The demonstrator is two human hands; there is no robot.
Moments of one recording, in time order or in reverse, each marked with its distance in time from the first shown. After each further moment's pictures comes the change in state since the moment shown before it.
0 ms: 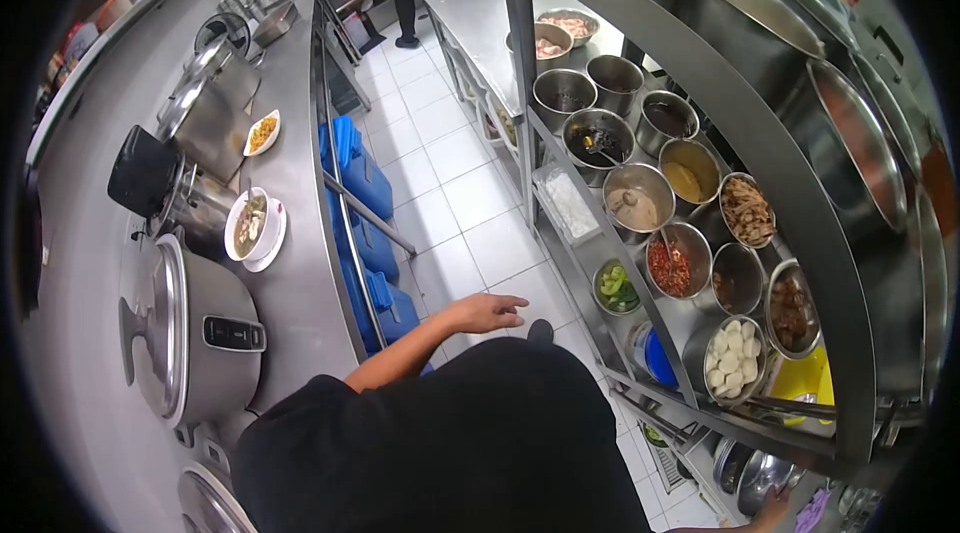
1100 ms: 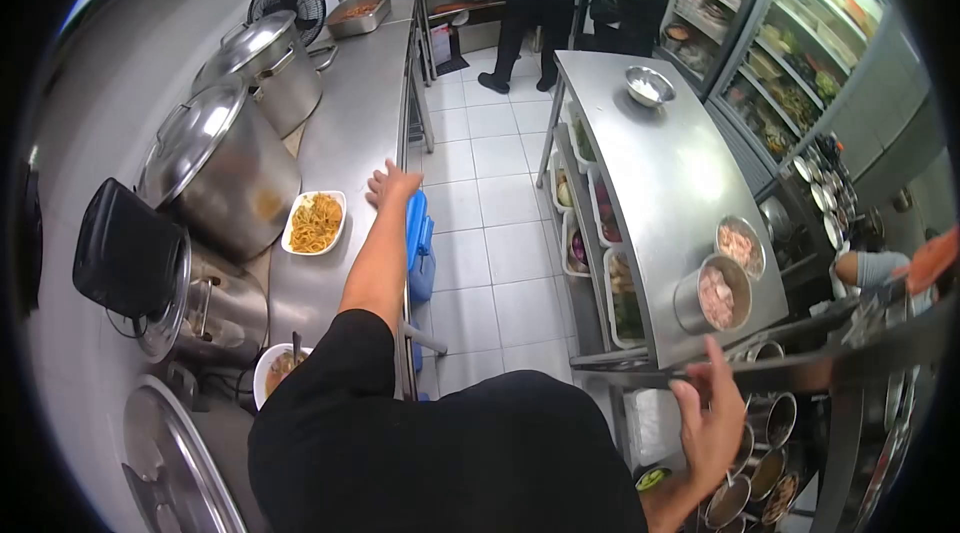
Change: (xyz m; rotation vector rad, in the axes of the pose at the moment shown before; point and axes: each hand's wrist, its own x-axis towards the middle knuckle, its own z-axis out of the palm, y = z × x) left_hand -0.020 -0.366 -0.635 -0.102 1.211 -1.002; right_hand -0.198 -1.040 0.073 0.621 -0.482 -0.934
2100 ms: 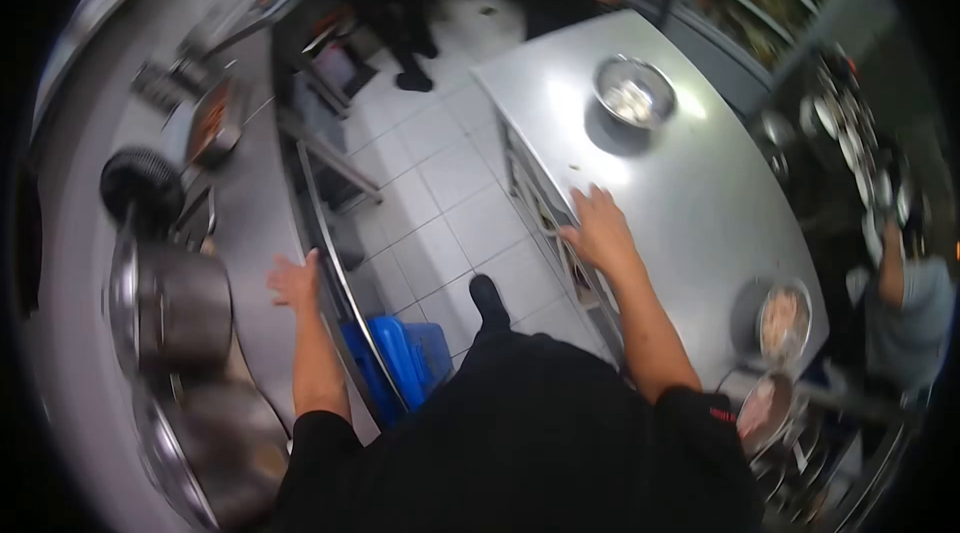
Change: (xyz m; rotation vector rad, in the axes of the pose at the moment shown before) left_hand 0.329 0.080 0.060 0.381 0.222 -0.137; right_hand 0.522 0.108 0.318 -0.434 -0.314 -0.074
